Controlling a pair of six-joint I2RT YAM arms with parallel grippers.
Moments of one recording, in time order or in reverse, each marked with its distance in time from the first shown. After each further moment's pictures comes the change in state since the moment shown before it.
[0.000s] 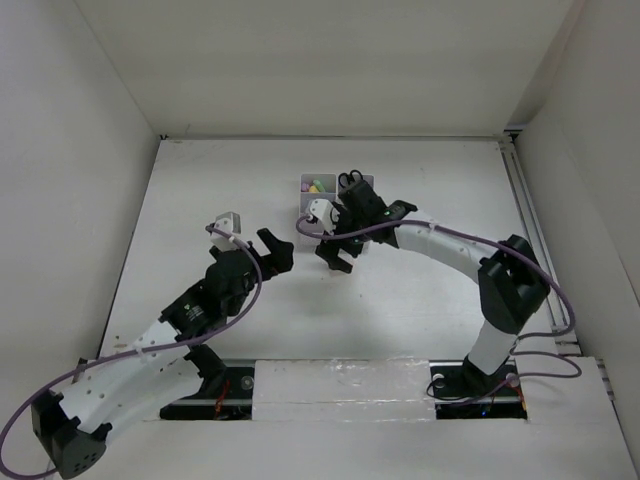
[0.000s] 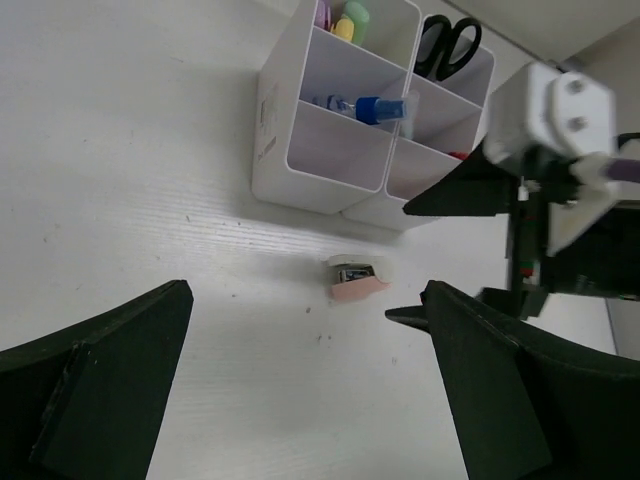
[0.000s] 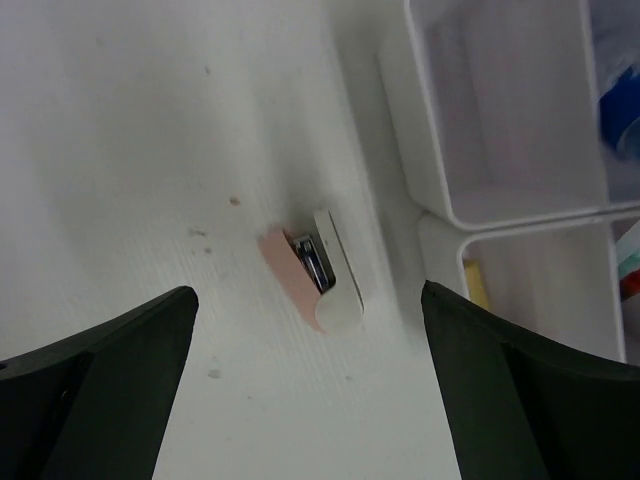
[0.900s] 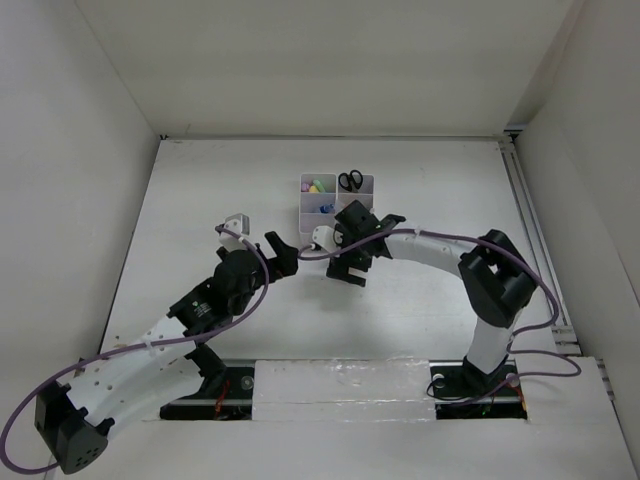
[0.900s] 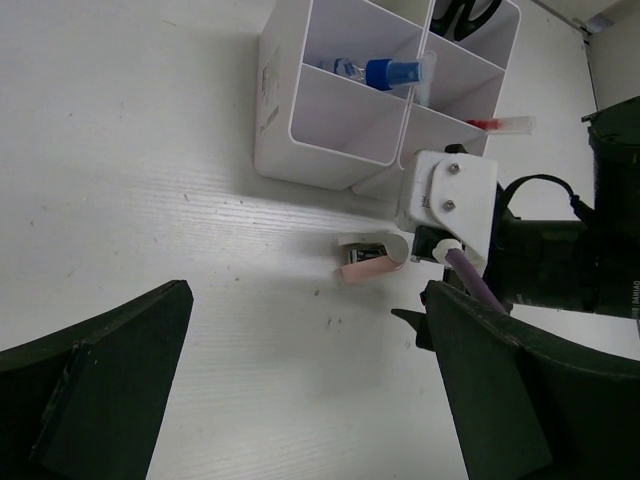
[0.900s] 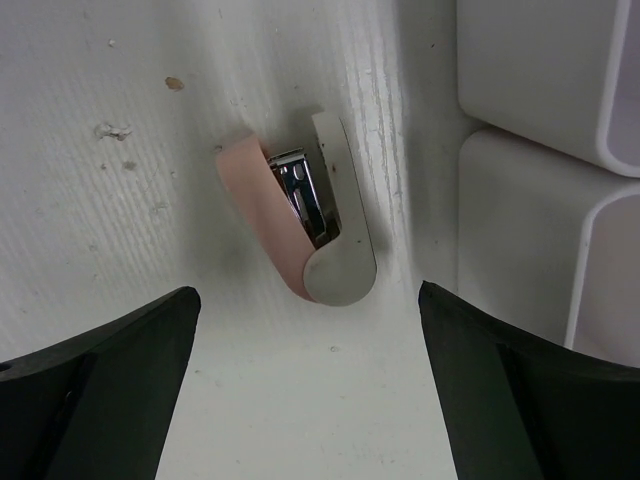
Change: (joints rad) left arm 0.000 0.023 -0.034 0.025 0.037 0.001; right arm -0.003 0.091 -0.097 -0.057 0.164 -0.187
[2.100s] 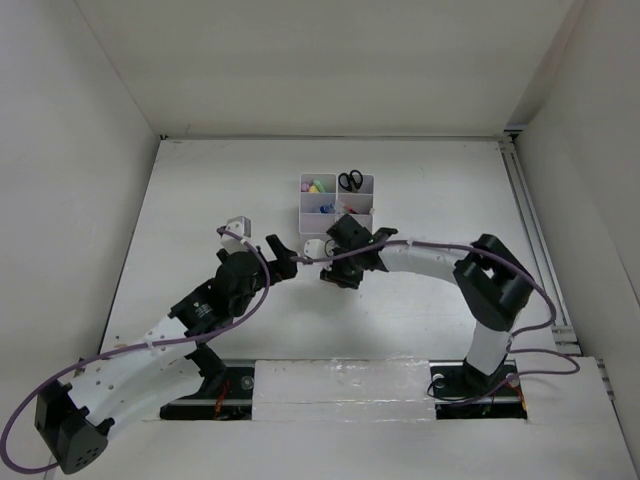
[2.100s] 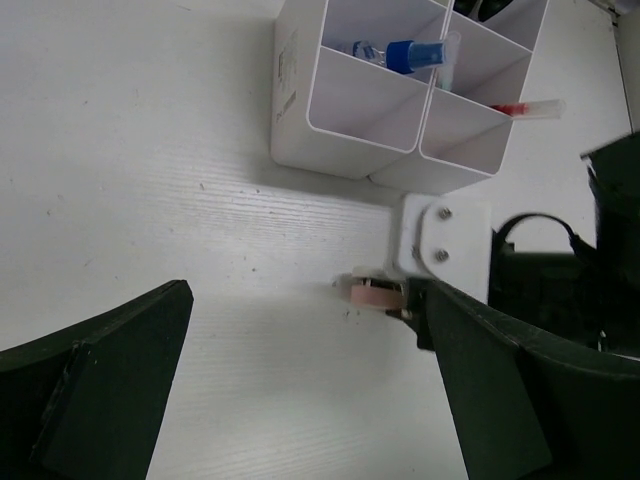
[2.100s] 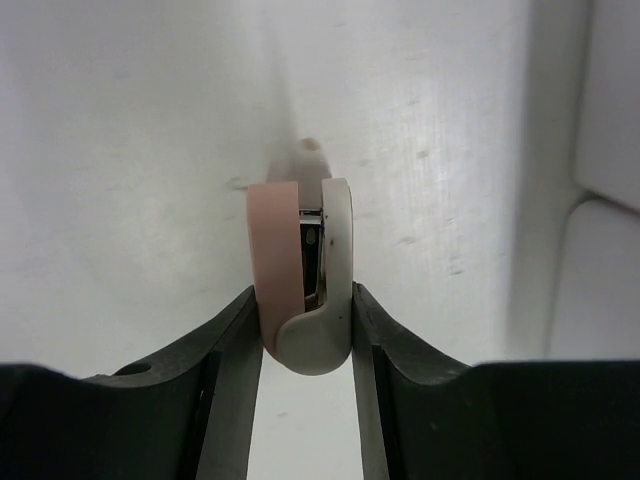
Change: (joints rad) left arm 0.000 0.002 -0.018 -0.011 -0.002 0.012; right arm 0.067 0.034 -0.032 0.077 -0.043 0.031
